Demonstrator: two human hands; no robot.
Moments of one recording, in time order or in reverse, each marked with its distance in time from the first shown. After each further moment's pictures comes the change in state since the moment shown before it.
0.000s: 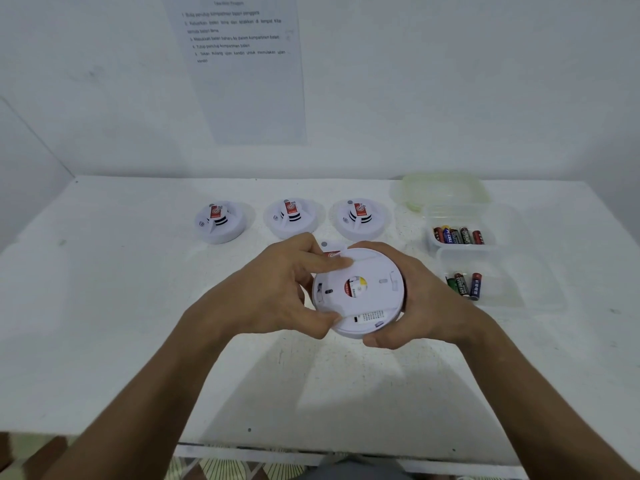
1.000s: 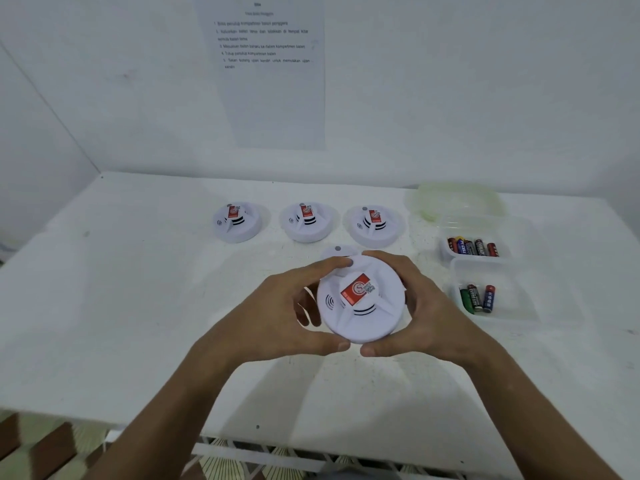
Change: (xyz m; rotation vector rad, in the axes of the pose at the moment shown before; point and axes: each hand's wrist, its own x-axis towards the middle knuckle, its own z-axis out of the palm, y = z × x) left_hand -0.029 -0.010 0.014 -0.098 0.071 -0.026; right_hand -0.006 0.018 0.013 -0.057 0.083 0.015
